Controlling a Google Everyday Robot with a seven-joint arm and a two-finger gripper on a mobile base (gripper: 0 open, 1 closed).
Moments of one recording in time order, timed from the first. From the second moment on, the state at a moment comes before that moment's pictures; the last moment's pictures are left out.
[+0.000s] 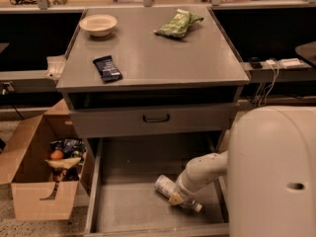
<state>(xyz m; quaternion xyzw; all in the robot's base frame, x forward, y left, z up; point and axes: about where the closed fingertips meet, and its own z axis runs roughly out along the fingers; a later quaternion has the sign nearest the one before) 0.500 -0.096 0.371 -0.49 0.86 0.10 0.12</state>
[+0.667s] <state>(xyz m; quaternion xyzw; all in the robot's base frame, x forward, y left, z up) 0.549 -0.084 0.522 -0.47 0.82 0.16 0.27</state>
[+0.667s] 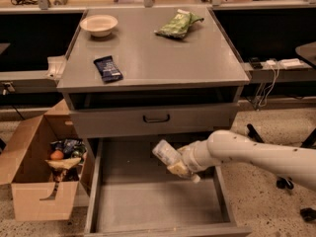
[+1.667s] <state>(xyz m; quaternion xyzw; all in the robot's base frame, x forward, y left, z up) 0.573 -0.138 0.645 -0.47 0.78 0.19 0.37</state>
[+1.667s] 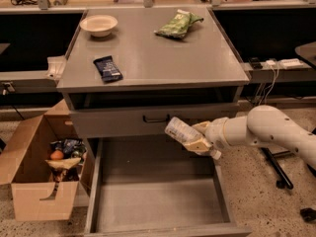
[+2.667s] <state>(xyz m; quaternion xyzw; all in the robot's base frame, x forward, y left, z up) 0.514 -0.114 0.841 -0.55 0.65 0.15 0.50</state>
